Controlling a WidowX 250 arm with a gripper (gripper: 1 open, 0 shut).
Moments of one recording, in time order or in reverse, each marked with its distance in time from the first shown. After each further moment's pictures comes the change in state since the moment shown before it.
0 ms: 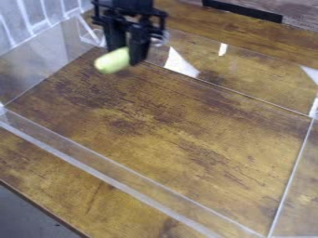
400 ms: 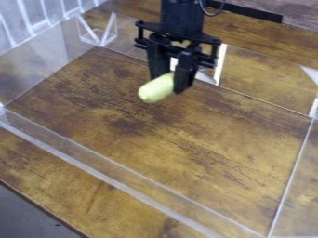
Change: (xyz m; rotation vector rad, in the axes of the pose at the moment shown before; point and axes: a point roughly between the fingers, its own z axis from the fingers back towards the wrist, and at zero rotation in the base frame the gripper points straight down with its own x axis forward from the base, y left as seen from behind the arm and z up) arm -0.015 -0.065 -0.005 -0.007 -0.013 -0.090
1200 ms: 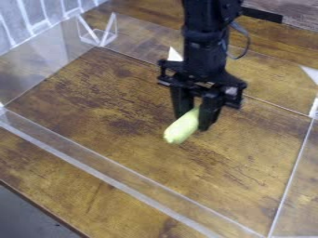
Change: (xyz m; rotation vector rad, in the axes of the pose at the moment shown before) arm 0.009 -0.028 -0.032 -0.028 -0.055 0.008
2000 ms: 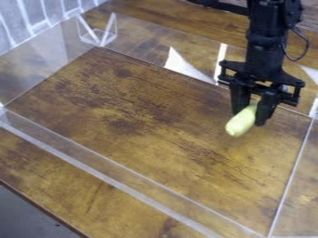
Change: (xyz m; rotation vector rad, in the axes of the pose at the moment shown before) arm 0.065 -0.029 -0.030 -0.020 0.009 -0.056
